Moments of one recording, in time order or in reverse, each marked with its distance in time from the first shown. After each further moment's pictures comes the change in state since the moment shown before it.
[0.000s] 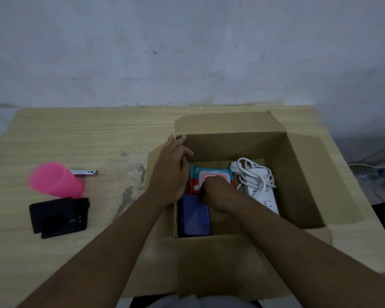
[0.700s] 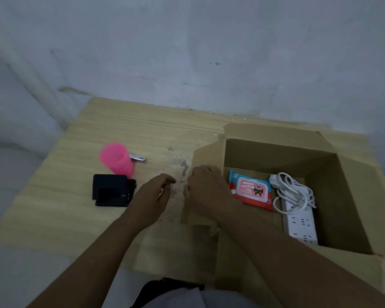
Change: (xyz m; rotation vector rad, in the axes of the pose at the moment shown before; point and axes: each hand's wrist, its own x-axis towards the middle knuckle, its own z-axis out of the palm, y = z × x) left_hand -0.117 -0.083 -0.101 0.080 -0.068 -0.192; right_hand -0.022 -0.124 0.019 -0.428 0.431 -0.558
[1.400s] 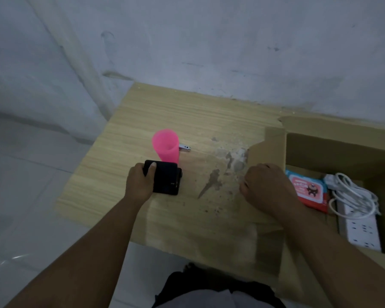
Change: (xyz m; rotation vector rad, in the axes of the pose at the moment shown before) left_hand -0.017 -0.130 -0.072 -0.004 0.324 -0.514; right_hand 0.009 -0.007 0.012 -0.290 -0.046 0.036
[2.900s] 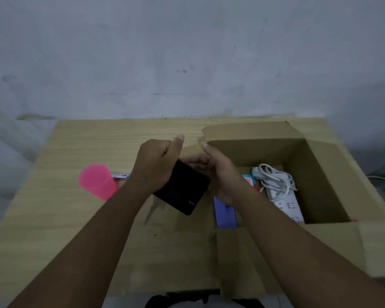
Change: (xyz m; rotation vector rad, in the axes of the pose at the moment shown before) left_hand -0.044 0.251 0.025 -0.212 -0.214 0.647; right_hand -0.025 0.047 -0.042 2.100 0.015 0.508
